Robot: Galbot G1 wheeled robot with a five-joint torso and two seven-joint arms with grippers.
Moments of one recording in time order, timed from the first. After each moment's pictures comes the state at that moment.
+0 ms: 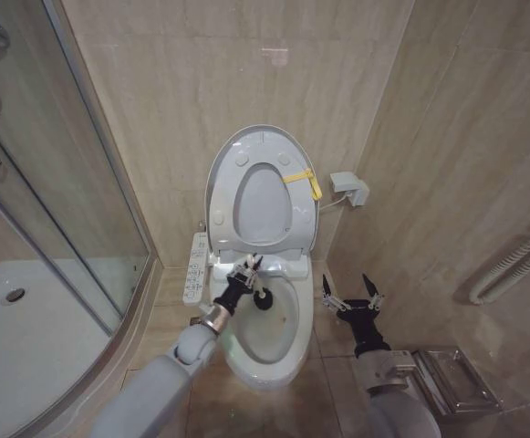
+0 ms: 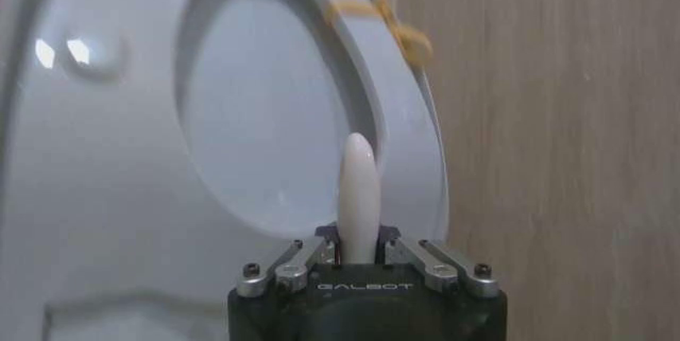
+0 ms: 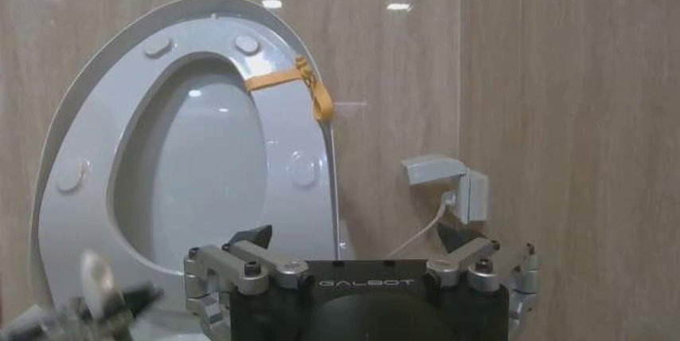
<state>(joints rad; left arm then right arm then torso) 0.71 -1.19 0.25 -1.33 -0.49 -0.46 0.05 -1.51 1.39 0.49 2.14 0.14 0.03 0.14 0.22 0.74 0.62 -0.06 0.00</state>
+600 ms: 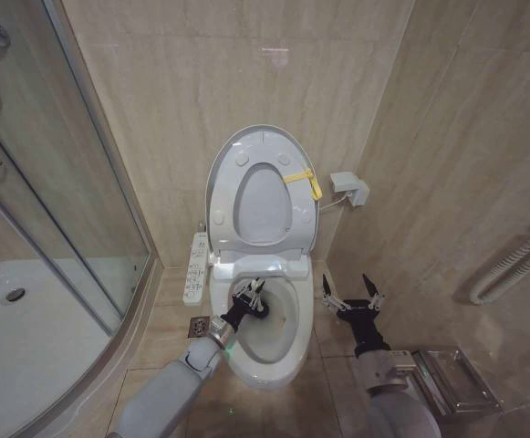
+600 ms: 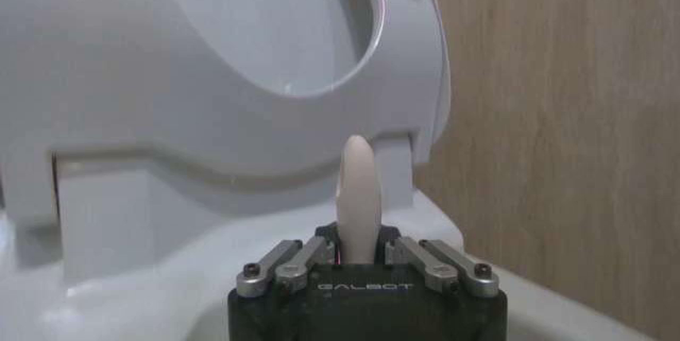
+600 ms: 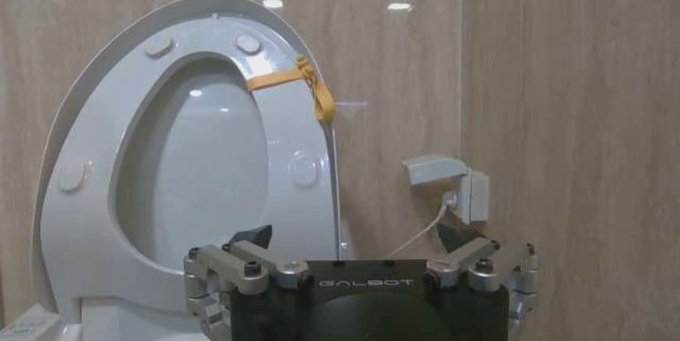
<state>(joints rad) 0.67 -1.28 0.28 -1.05 -0.40 -0.55 0.07 -1.51 1.39 0.49 2.14 0.14 0.03 0.14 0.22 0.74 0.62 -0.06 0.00</state>
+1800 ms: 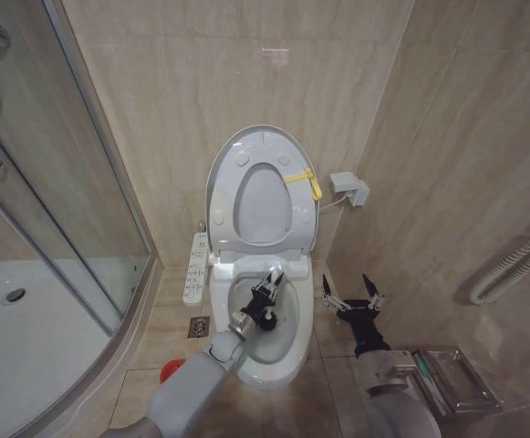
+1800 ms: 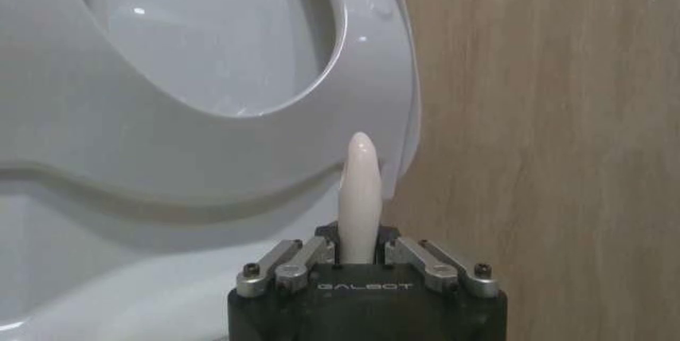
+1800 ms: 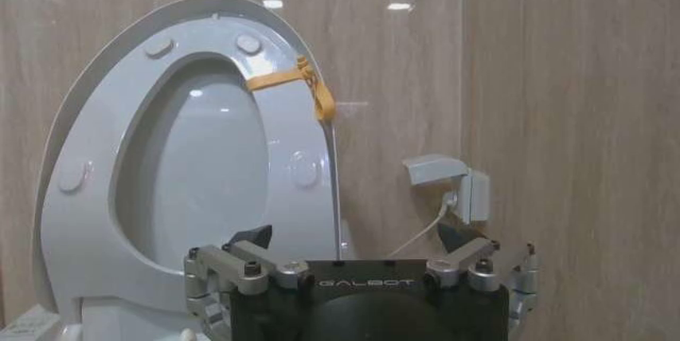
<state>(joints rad) 0.62 -1.41 0.31 -0.94 -0.41 -0.58 0.08 -1.51 1.39 0.49 2.14 0.14 0.03 0.14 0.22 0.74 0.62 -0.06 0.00</state>
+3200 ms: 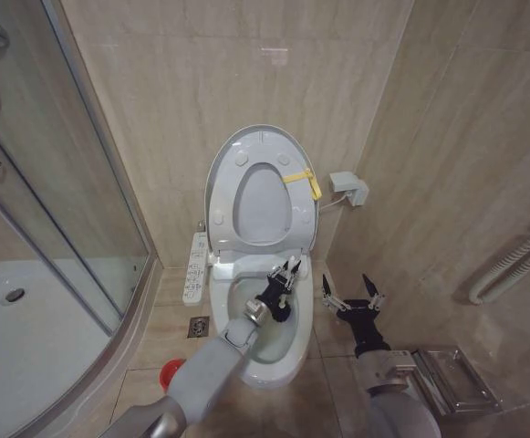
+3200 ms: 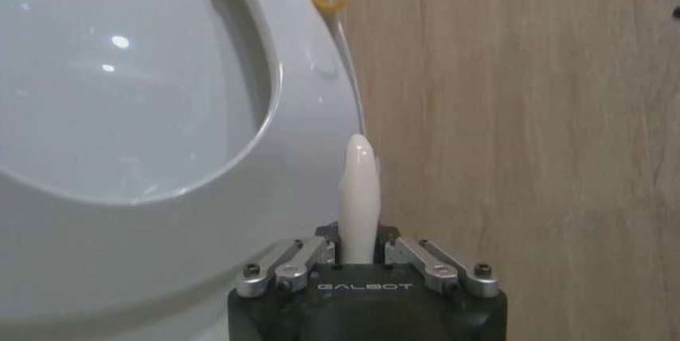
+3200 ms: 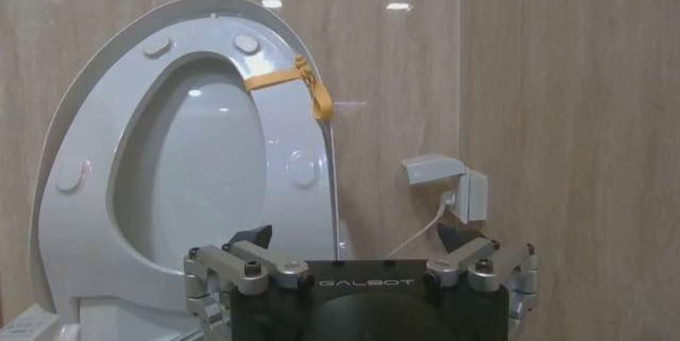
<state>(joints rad) 0.52 -1.50 0.34 -0.84 -0.43 -0.69 0.15 -1.51 1.39 0.49 2.14 0.14 0.03 0.14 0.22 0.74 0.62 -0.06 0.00</state>
